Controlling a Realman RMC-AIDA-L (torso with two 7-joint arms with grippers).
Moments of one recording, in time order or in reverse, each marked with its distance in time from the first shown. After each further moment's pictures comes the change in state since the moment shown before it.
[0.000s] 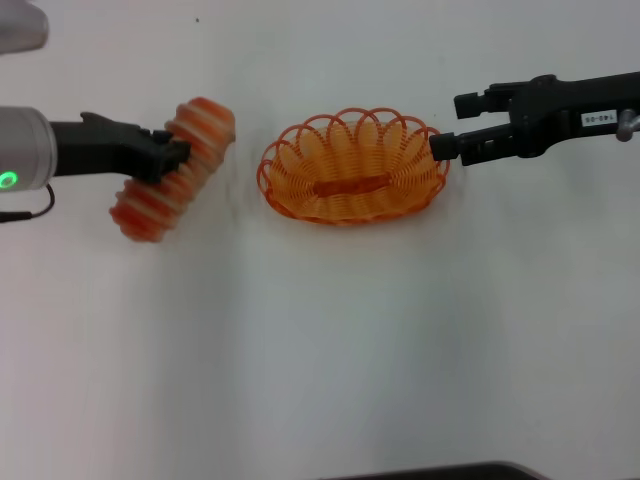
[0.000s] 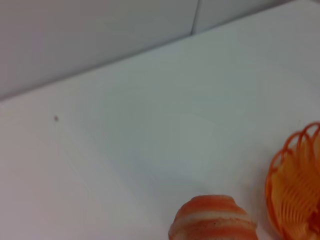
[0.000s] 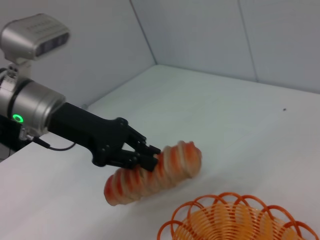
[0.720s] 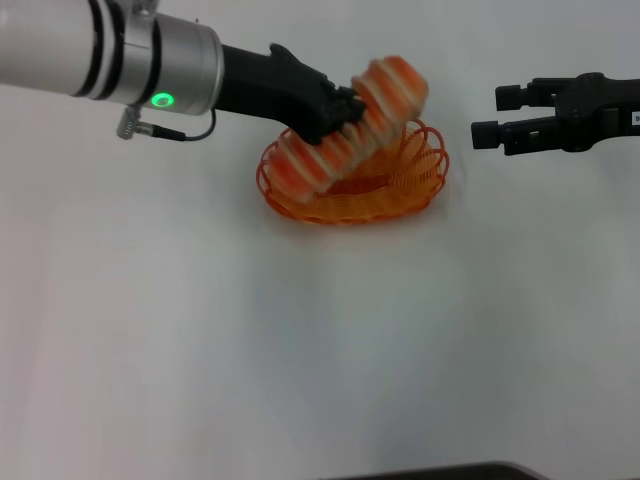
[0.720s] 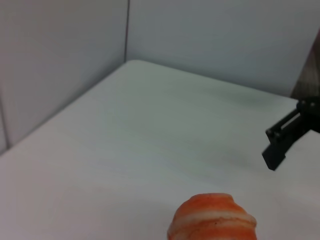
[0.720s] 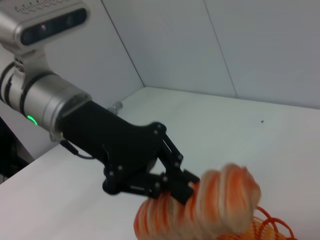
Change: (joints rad) left arm -0.406 -0.004 -0.024 -0.353 -0.205 0.079 0.314; right arm -0.036 -0.025 0.114 0.010 0.012 -0.066 -0.025
